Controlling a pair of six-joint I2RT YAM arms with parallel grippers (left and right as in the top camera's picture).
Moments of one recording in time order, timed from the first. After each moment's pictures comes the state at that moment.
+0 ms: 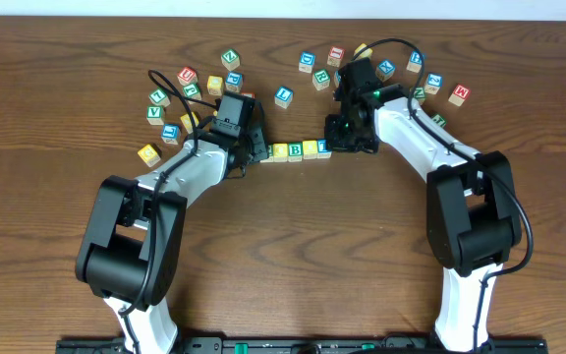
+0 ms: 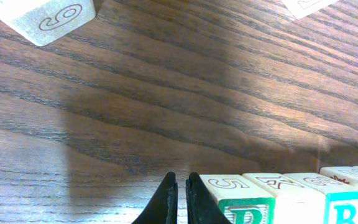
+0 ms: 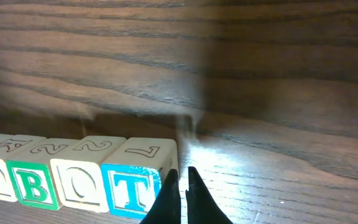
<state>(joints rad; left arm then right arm) -0.33 1.92 1.12 -0.26 0.07 -0.54 0.34 2.12 1.55 -0.74 -0.19 0.35</state>
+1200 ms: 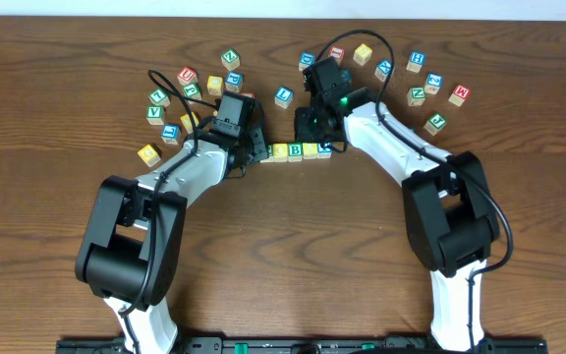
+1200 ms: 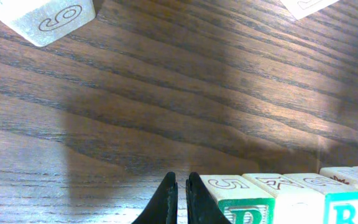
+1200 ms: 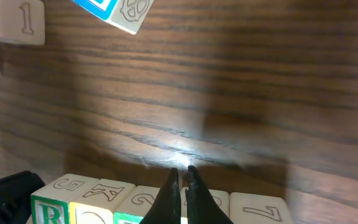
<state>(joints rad) -0.33 1.92 1.12 -0.26 0.07 -0.54 0.46 2.17 1.62 -0.59 -0.11 0.46</state>
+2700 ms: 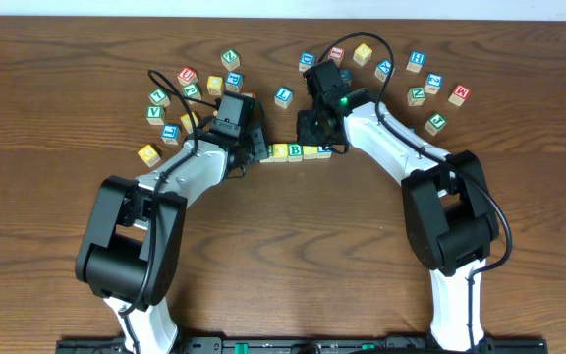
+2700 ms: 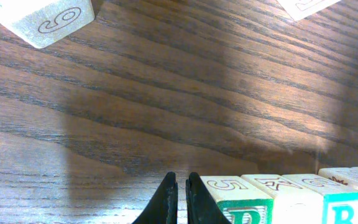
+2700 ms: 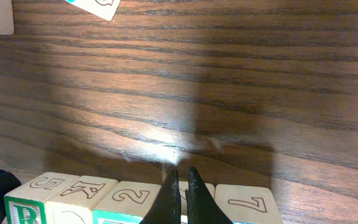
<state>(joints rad) -0.33 1.92 1.12 -0.25 0.07 -0.54 0.46 2.17 1.62 -0.62 -0.10 0.46</state>
